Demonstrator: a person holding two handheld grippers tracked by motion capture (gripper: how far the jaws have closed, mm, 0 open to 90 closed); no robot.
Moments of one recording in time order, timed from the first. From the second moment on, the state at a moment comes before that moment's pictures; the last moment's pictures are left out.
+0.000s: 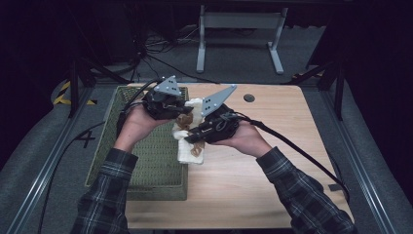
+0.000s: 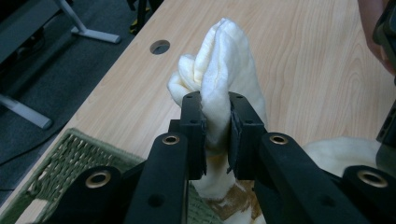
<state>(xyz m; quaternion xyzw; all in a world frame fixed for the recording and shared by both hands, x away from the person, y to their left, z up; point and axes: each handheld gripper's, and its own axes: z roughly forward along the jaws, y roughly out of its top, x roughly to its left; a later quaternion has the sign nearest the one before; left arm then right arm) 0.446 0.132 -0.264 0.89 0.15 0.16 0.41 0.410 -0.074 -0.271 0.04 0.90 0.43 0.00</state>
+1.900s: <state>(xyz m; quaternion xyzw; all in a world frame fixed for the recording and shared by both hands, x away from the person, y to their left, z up) 0.477 0.164 -0.332 0.87 0.28 0.14 0.38 0.418 -0.098 -0.327 0.07 0.91 0.41 0.00</state>
